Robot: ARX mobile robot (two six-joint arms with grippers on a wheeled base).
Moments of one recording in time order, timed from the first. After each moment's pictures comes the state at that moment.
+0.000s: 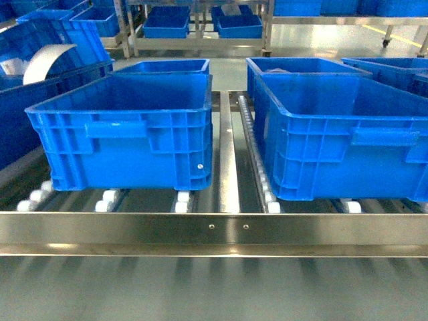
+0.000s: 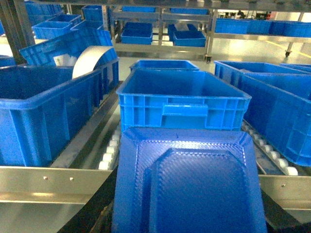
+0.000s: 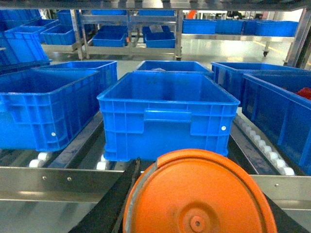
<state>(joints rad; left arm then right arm) 0.00 0.01 0.01 -0.01 0.00 -0.01 0.00 0.00 0.01 0.00 0.00 0.00</state>
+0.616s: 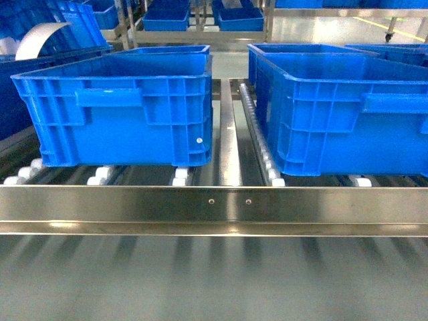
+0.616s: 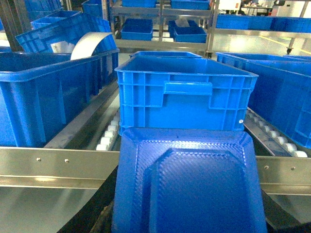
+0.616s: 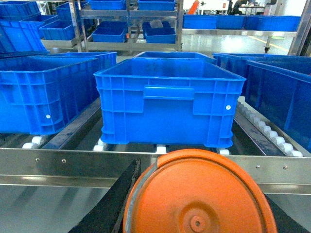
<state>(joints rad) 0.00 0.01 0.01 -0.01 0.00 -0.01 0.00 0.00 0.01 -0.01 0.00 0.00</state>
